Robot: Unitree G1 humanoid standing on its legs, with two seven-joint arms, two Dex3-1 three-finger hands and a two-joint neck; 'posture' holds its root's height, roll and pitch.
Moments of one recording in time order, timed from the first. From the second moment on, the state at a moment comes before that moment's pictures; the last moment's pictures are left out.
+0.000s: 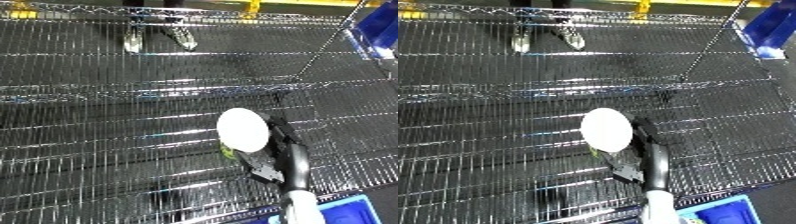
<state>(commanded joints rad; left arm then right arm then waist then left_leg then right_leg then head) -0.34 0.55 -0.24 -0.01 -0.85 0.00 -0.03 -1.02 -0.65 0.22 0.62 0.48 -0.26 -0.45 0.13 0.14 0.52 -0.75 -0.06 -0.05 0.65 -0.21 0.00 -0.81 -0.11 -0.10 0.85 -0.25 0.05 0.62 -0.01</state>
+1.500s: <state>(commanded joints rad) -0.28 0.44 -0.17 0.10 -0.80 -0.09 -0.06 -0.44 -0.58 -0.04 0.10 0.44 -0.23 -0.42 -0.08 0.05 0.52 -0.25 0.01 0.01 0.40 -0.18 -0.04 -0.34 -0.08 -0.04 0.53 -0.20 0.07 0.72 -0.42</state>
